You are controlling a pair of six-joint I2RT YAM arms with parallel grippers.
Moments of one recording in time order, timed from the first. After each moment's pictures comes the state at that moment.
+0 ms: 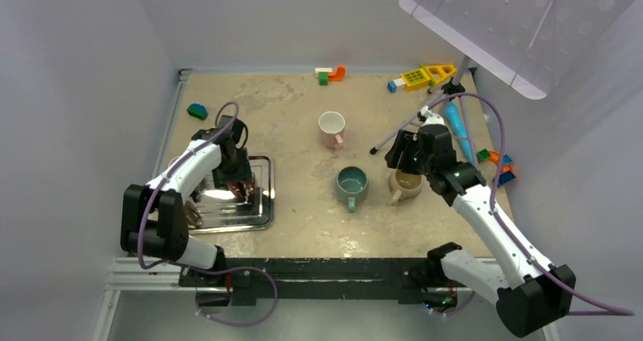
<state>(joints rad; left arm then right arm) -0.18 1.45 1.00 -0.91 -0.14 -0.46 0.37 0.98 0.86 -0.54 0.08 0.51</state>
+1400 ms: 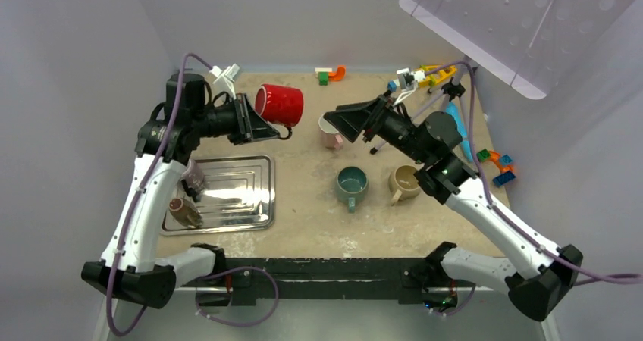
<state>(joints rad) -0.20 1.18 1.45 -0.88 0.71 -0.54 0.64 1.02 1.02 0.21 -0.28 0.78</state>
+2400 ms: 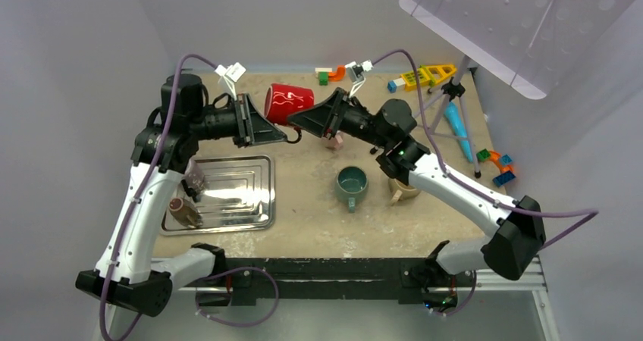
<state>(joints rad) -0.25 1.12 1.45 -0.78 0.86 -0.66 0.76 1.35 1.14 0.50 -0.44 0.96</state>
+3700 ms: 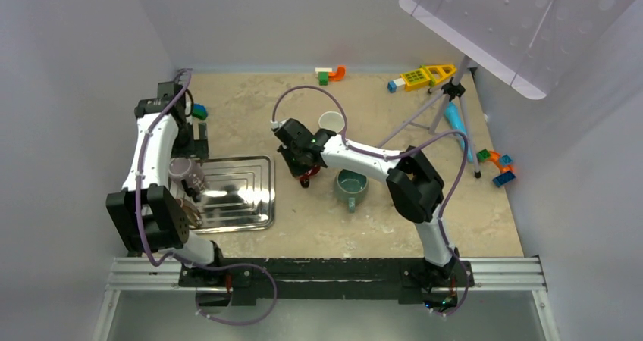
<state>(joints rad) 0.17 1.51 1.42 -1.21 -0.25 -0.01 0.93 2.07 1.67 -0.59 0.10 0.34</state>
